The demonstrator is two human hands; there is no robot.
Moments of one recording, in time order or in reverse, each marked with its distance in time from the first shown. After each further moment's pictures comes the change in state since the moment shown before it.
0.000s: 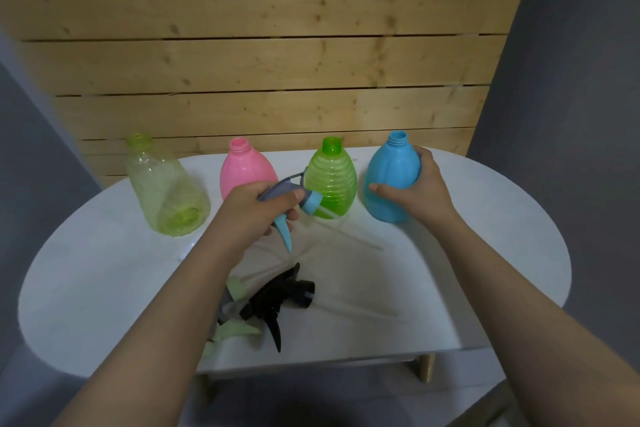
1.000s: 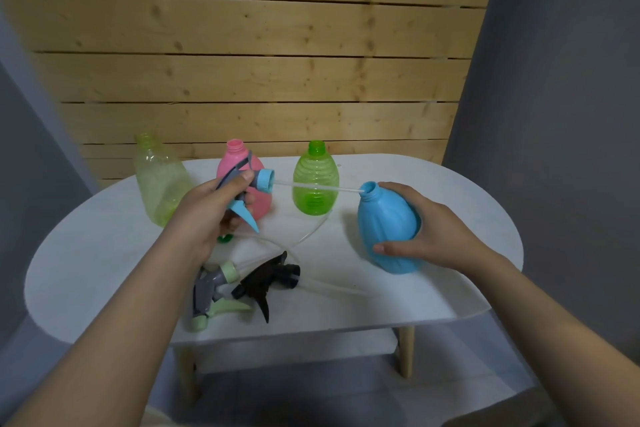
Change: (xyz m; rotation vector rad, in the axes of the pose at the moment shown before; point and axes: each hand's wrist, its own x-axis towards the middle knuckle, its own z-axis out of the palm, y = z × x) left_hand -0.035 0.007 -0.025 -0.336 0.111 -0.058; right_hand -0.081 -0.009 -0.065 -0.338 -0.348 -0.285
